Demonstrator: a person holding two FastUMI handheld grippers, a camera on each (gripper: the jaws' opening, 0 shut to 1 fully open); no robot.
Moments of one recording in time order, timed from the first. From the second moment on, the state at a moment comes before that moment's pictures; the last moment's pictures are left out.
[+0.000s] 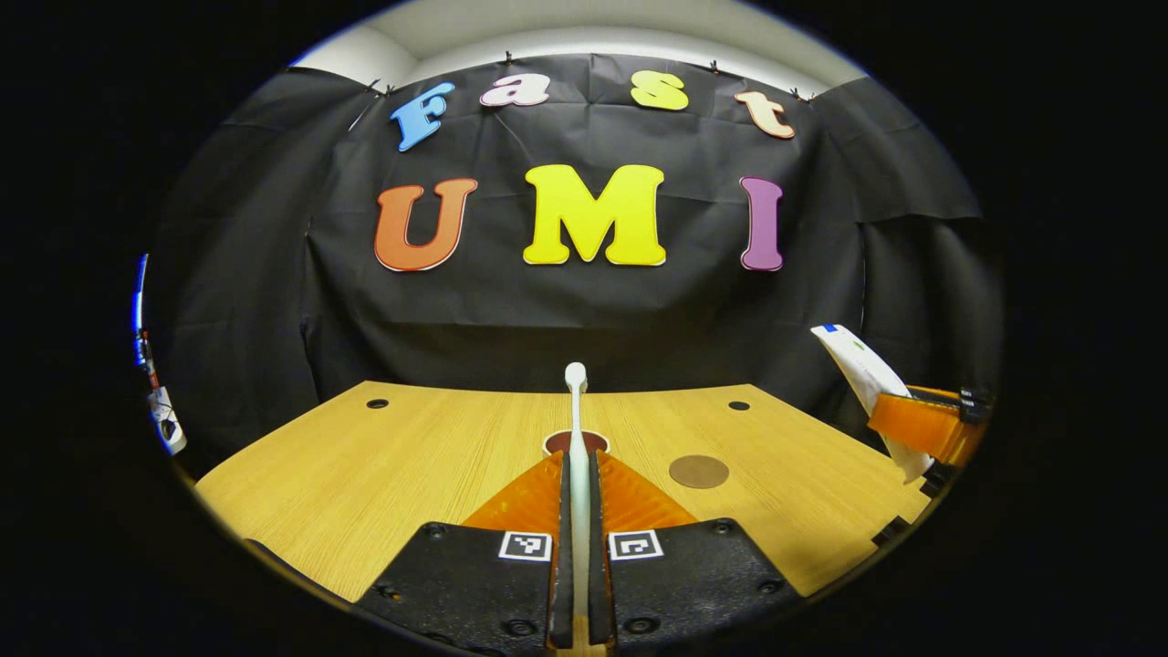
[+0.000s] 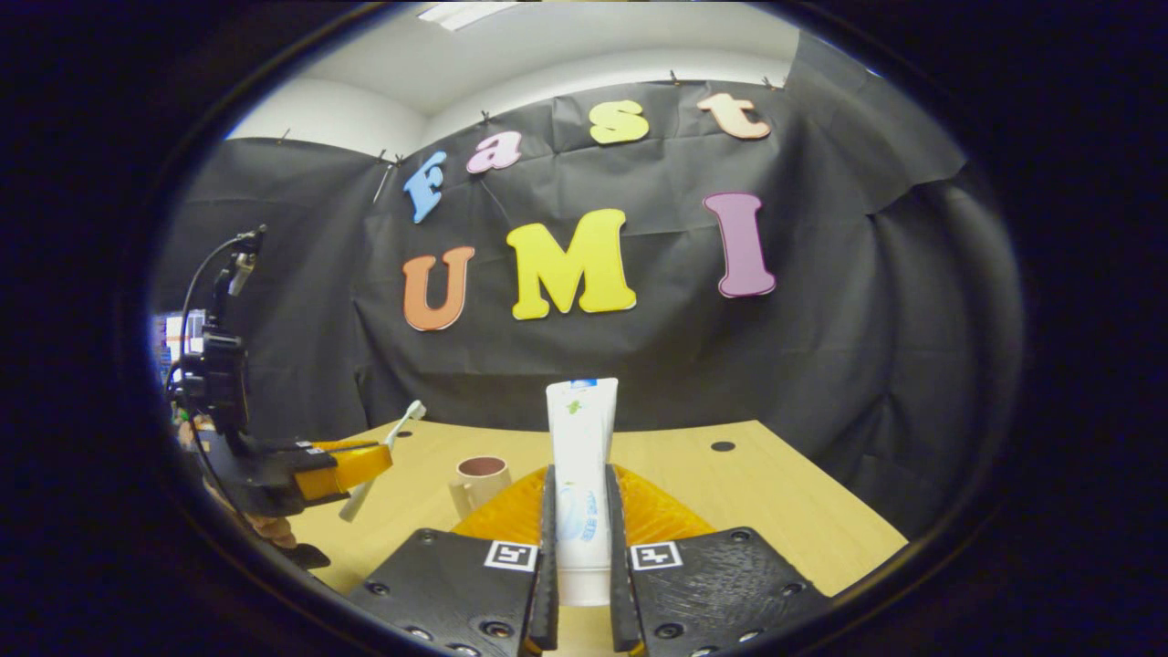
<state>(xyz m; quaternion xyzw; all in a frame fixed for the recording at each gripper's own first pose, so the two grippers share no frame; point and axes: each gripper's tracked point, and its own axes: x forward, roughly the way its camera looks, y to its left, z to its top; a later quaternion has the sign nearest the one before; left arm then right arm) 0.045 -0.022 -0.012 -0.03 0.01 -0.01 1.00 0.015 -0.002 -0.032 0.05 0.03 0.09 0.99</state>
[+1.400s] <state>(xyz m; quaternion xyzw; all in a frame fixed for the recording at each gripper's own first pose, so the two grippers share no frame) 0.218 -0.007 0.012 -0.03 0.01 -0.01 1.00 0.032 -0.020 -0.043 0.06 0.05 0.07 0.99</state>
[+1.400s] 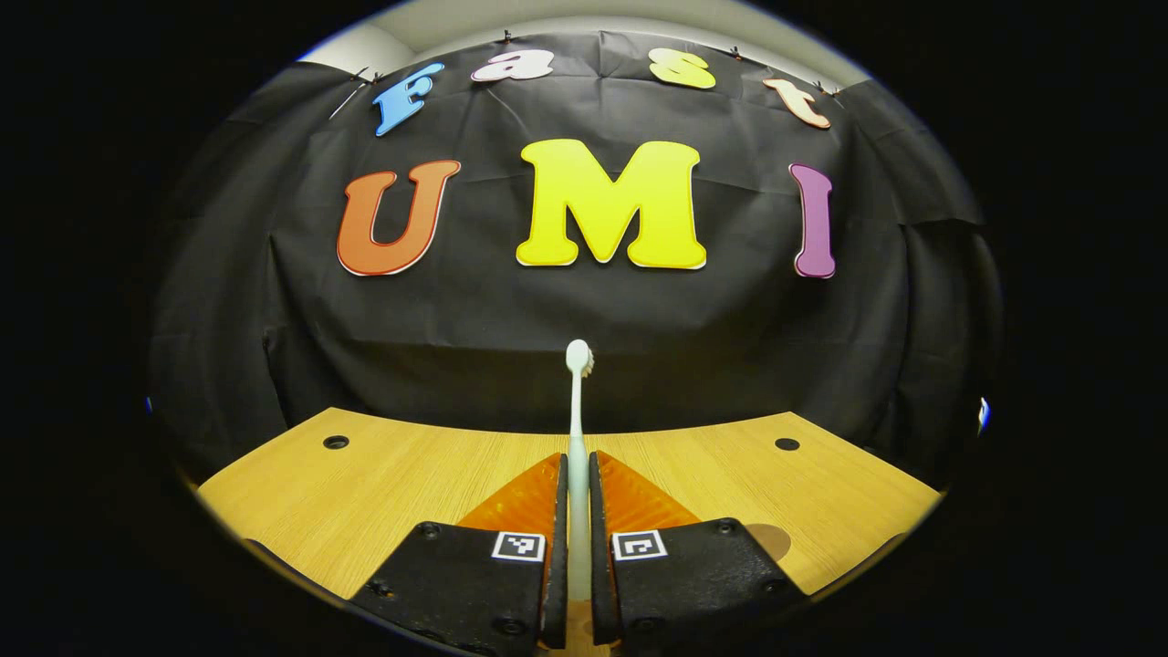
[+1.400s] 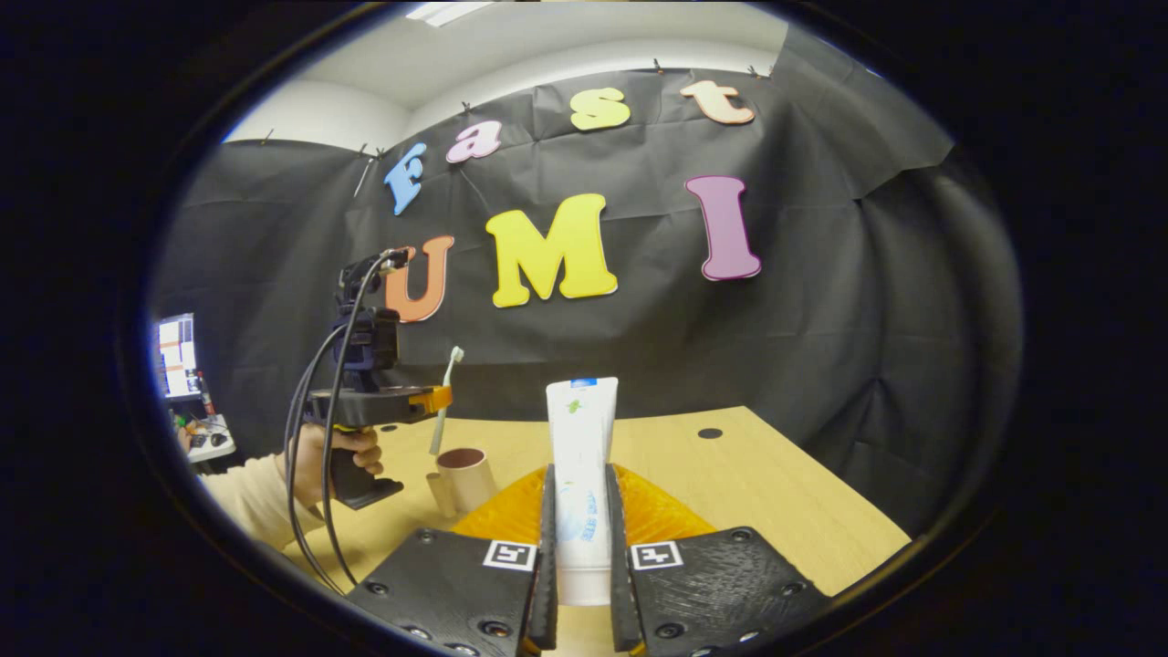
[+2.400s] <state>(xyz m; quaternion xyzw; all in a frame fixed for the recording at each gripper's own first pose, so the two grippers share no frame) 0.162 0.005 -0.002 -0.03 0.00 0.00 1.00 0.050 0.020 -0.055 0.06 0.05 0.10 0.99</state>
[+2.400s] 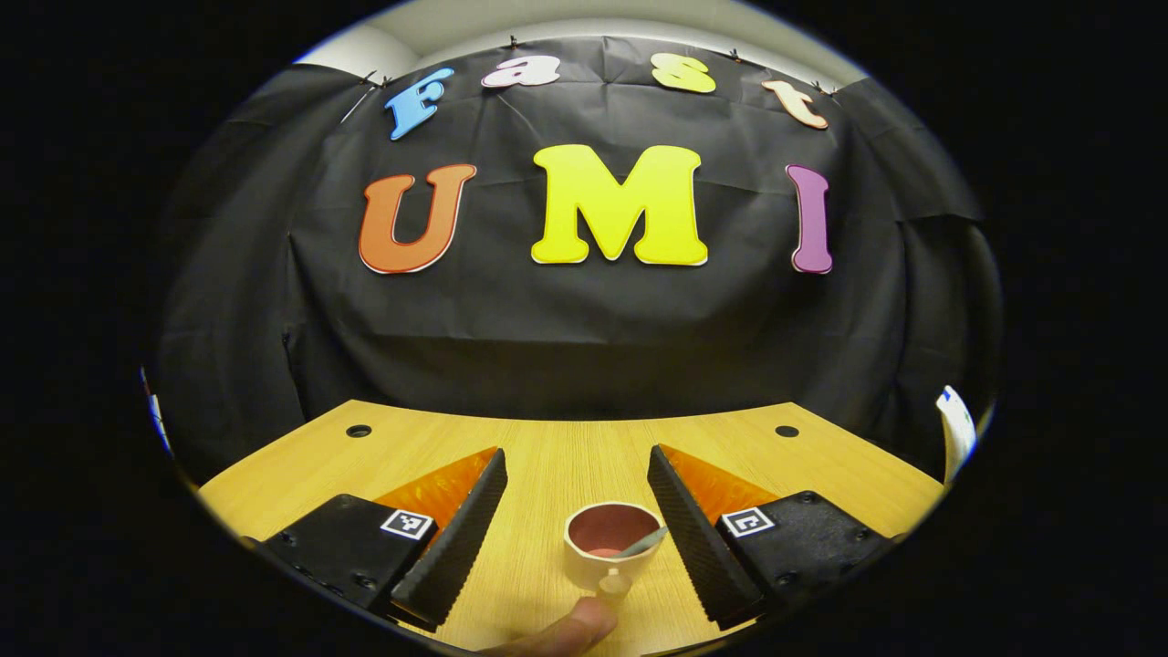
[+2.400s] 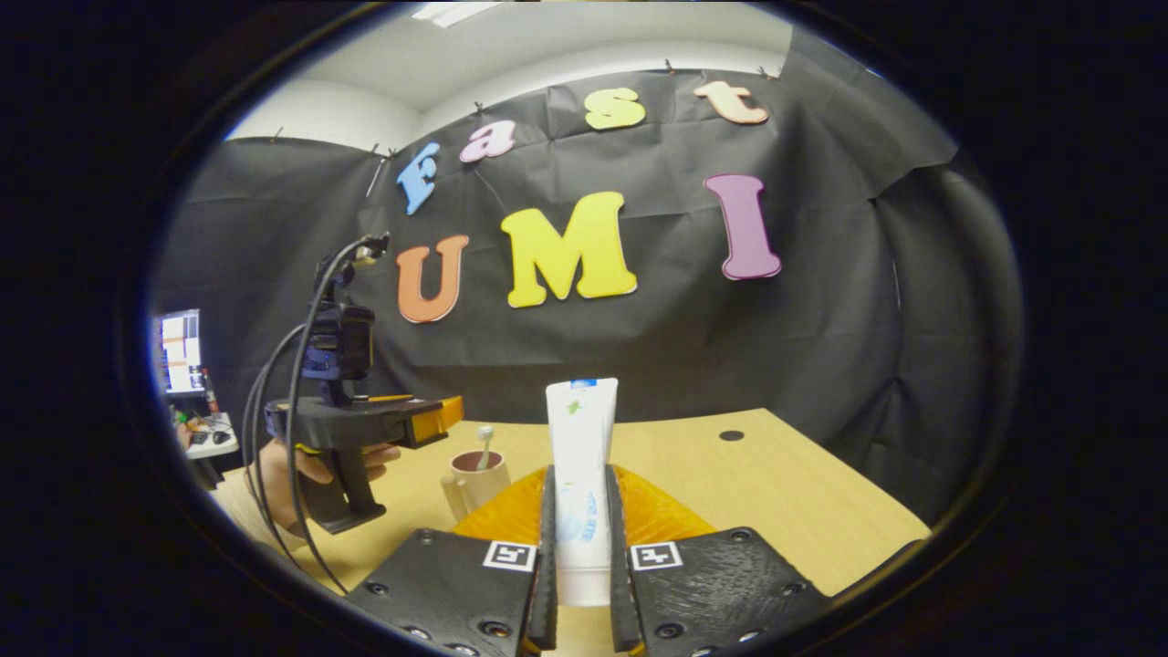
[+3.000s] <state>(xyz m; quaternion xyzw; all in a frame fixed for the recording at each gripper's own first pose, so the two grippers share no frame) 0.066 0.069 -0.049 -0.03 -0.01 0.03 1.00 0.150 0.174 -0.013 0.07 0.05 0.19 0.98</state>
